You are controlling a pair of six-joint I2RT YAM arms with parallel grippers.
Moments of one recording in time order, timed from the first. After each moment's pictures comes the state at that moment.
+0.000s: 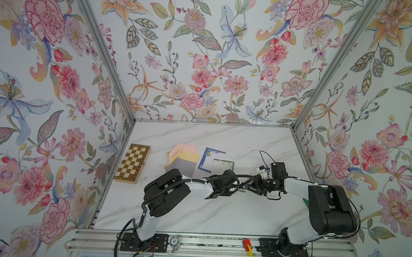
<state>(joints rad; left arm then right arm) -1.01 2.00 1.09 0.08 -0.20 0.70 0.08 1.55 0.61 -0.23 -0.80 0.55</state>
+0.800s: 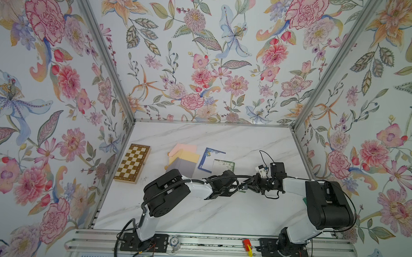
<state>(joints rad) -1.01 1.99 1.07 0.11 -0.19 0.70 0.08 1.62 0.61 -0.10 -0.85 0.61</state>
